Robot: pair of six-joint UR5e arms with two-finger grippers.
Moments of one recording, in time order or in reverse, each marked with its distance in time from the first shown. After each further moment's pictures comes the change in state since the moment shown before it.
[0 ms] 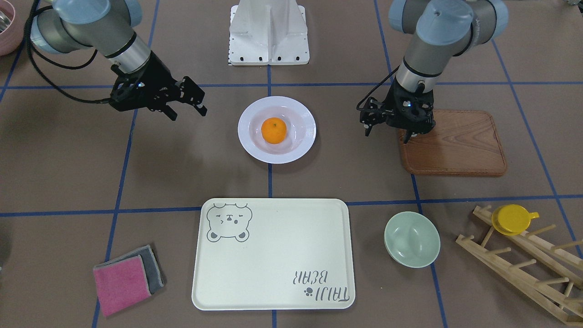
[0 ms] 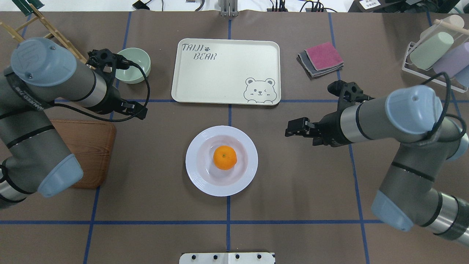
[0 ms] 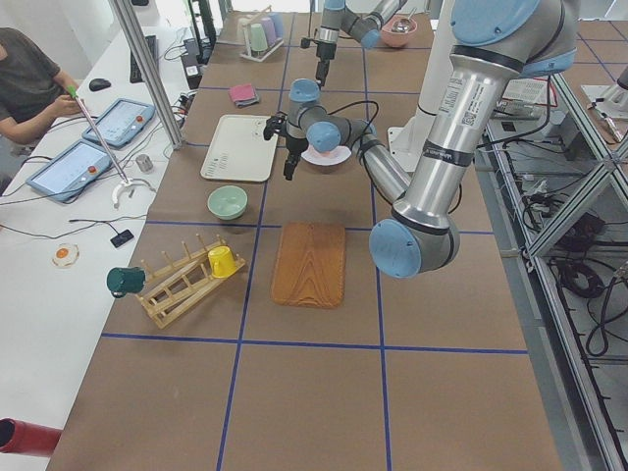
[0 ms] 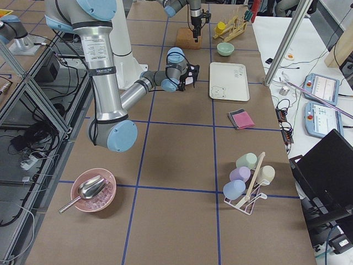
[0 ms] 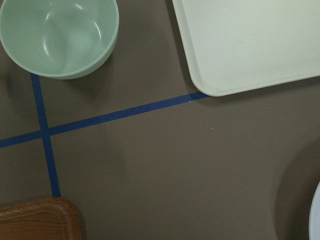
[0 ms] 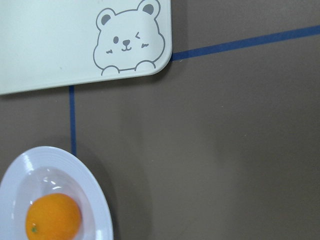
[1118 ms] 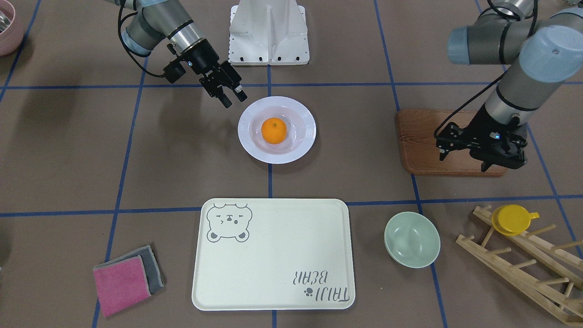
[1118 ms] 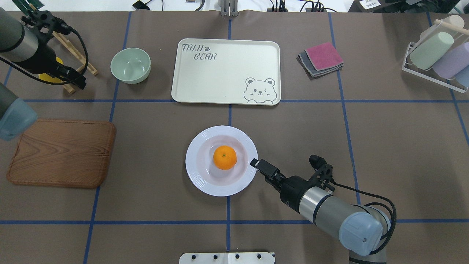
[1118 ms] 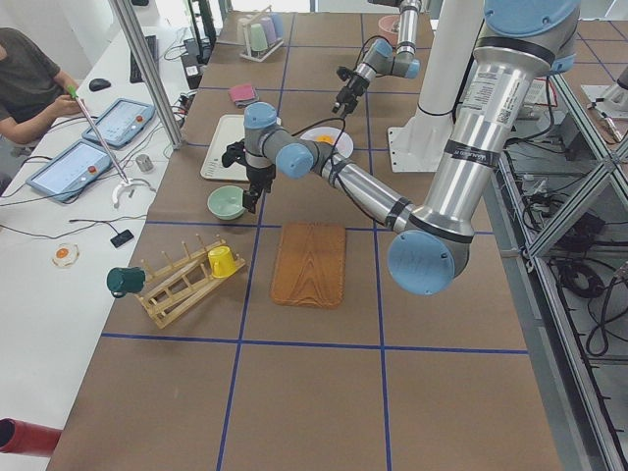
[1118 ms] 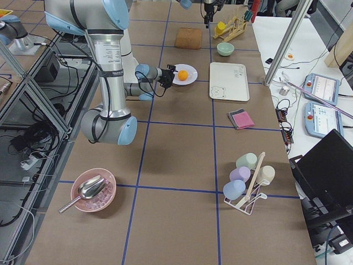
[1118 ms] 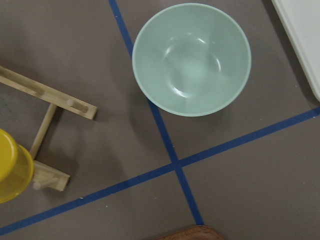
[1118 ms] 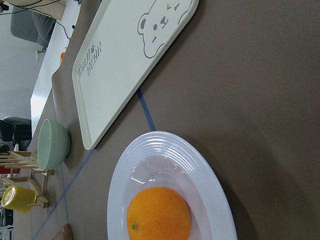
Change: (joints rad) left arm -0.272 0.057 0.144 -0.007 -0.177 0.417; right arm -0.400 0.006 -0.231 0.532 -0.716 0.388
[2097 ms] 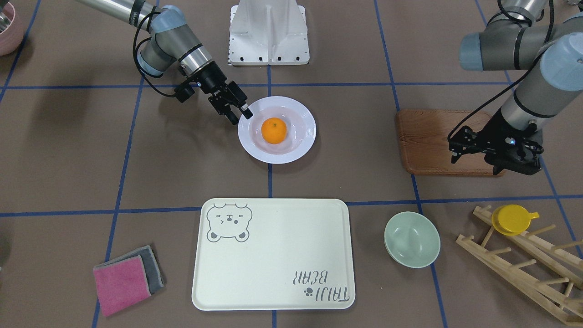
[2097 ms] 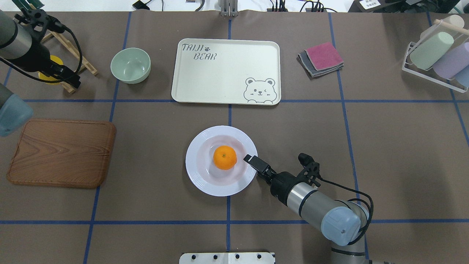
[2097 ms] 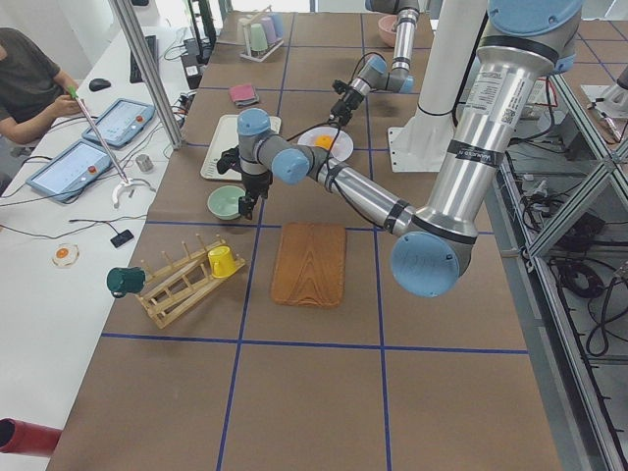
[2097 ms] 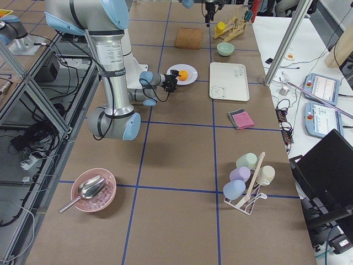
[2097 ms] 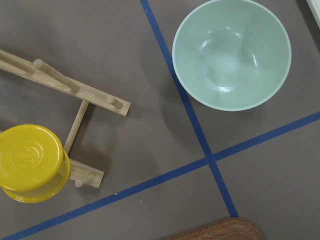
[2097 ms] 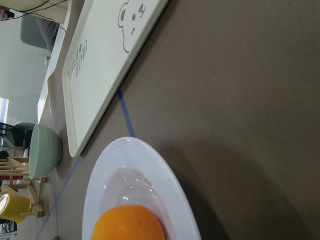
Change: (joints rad) left arm -0.015 0.003 0.019 -0.001 -0.014 0.020; right arm 0.023 0.100 -0.176 0.089 -0.021 -0.013
